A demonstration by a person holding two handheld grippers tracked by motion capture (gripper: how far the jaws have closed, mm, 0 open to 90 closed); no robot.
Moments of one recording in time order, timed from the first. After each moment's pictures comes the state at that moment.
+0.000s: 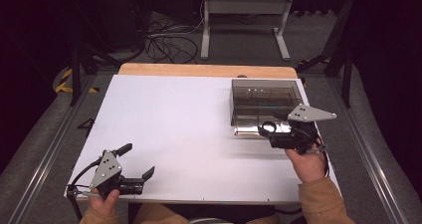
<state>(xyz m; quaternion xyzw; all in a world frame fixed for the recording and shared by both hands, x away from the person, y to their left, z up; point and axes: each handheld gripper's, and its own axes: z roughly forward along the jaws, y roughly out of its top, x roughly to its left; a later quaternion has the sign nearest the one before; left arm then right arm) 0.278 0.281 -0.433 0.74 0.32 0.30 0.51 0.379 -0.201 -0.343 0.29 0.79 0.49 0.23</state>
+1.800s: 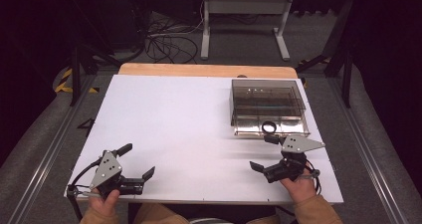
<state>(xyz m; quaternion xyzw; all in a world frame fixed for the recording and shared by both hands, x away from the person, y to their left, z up) 0.278 0.280 -0.433 0.74 0.32 0.29 0.51 0.355 -0.200 -0.419 0.22 0.80 0.54 0.15</state>
